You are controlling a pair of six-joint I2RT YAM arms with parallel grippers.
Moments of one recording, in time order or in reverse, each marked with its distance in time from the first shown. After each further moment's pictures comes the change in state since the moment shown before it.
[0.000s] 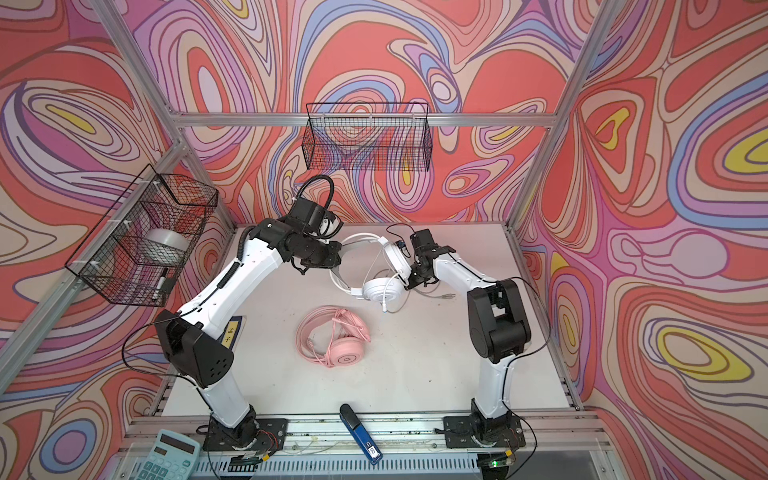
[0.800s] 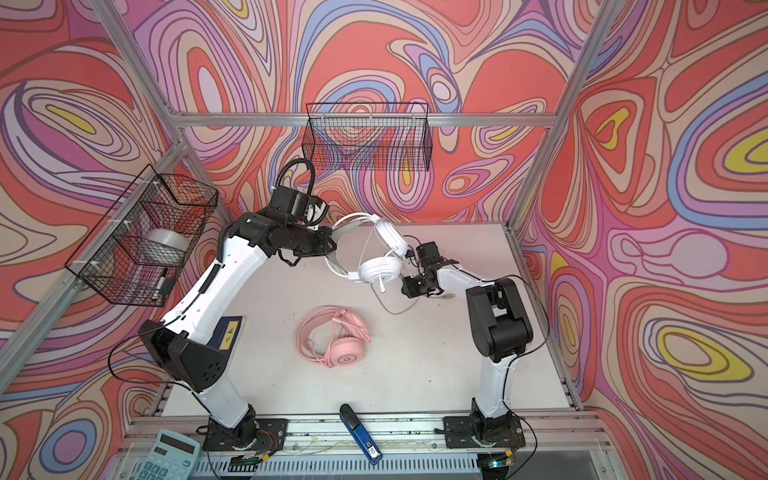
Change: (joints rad) left arm 0.049 -0.048 0.058 0.023 0.057 -0.063; right arm -0.043 0.000 -0.183 0.181 -0.013 0.161
